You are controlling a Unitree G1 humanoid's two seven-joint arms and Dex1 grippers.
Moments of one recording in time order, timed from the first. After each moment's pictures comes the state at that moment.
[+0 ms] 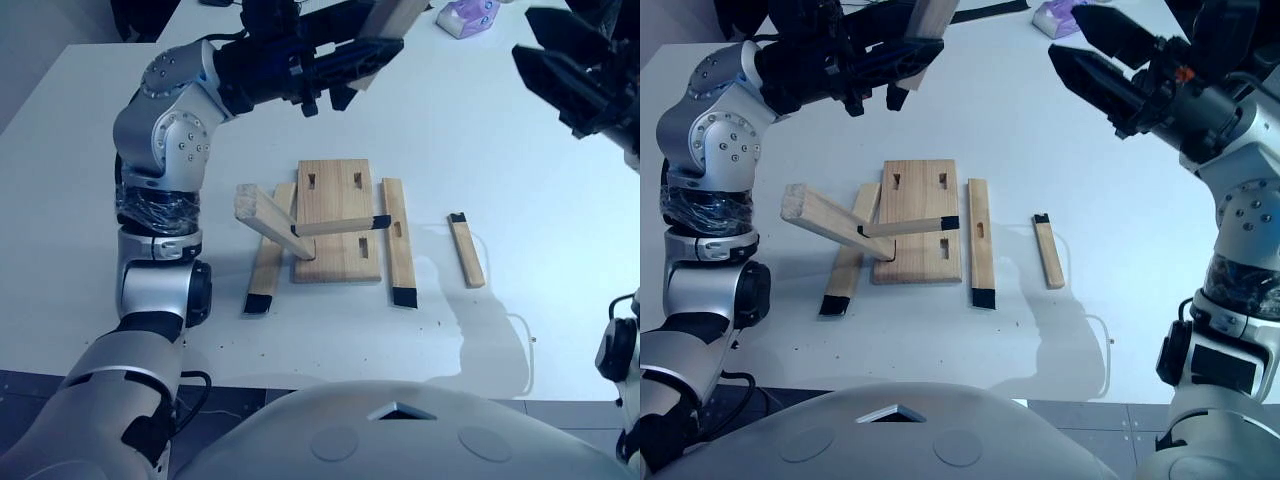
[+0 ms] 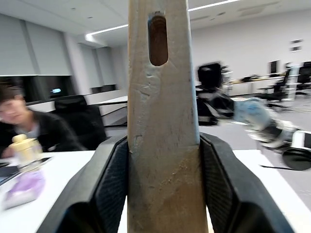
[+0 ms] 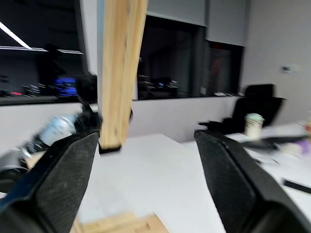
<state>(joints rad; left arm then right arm) -0.80 0.38 0.01 0.04 -0.69 0.49 -1.12 -0.48 -0.71 -0.32 -0.15 1.04 0.65 0.96</state>
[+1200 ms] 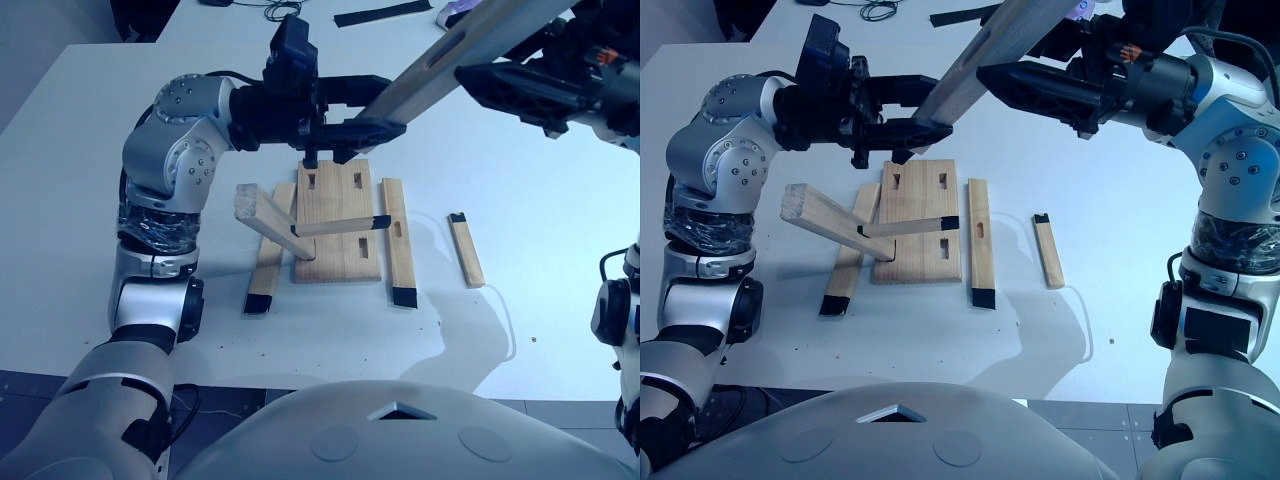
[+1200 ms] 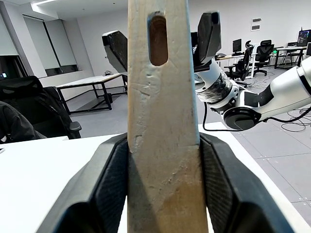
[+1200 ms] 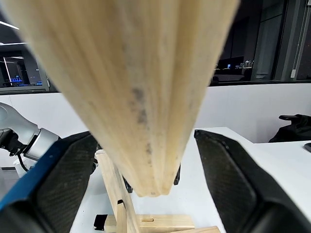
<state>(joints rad) -0.71 0.42 -0.08 -0.04 -0.65 0.50 -1.23 -0.66 -0.70 -0.16 -0.13 1.04 0.80 1.10</state>
